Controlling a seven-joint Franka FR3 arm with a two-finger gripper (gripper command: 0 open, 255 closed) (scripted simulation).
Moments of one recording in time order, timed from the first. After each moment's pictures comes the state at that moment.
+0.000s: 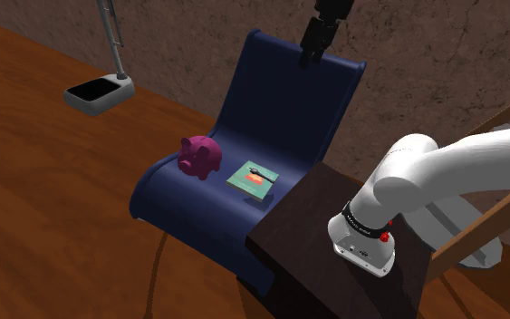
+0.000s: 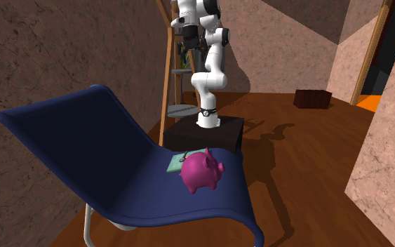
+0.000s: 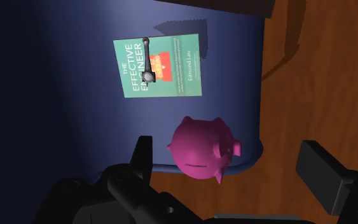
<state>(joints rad) 0.01 -0.75 -0.06 -2.26 0.10 1.56 -0.14</state>
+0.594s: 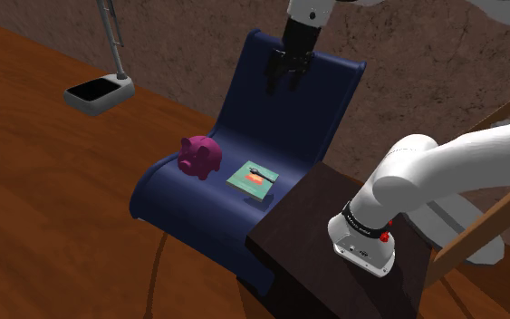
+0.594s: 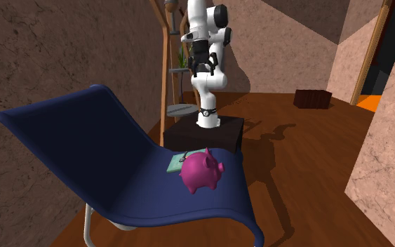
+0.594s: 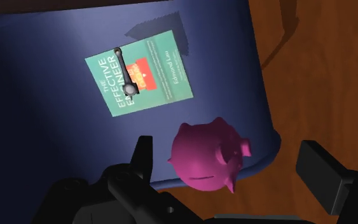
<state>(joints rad) -0.01 -0.69 0.10 -2.39 0.20 1.74 0.14</state>
